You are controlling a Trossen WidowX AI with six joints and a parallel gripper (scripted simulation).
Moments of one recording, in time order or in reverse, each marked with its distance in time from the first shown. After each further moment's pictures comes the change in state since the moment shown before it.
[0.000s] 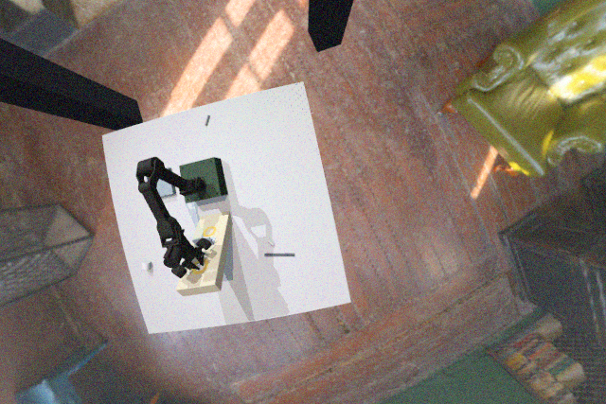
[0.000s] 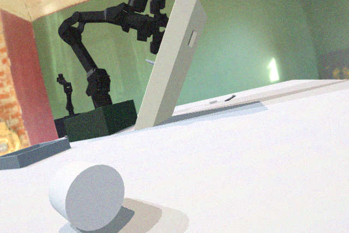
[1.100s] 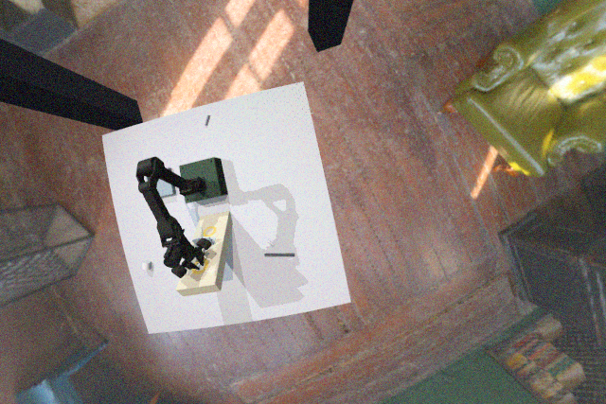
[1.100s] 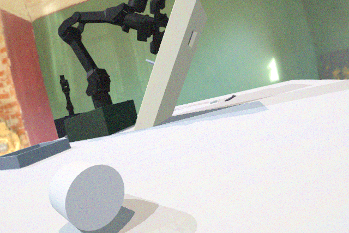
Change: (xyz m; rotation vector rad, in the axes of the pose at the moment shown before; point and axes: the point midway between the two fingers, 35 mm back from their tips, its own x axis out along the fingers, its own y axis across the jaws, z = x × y) arm 0.001 -0.001 0.000 0.000 0.000 0.001
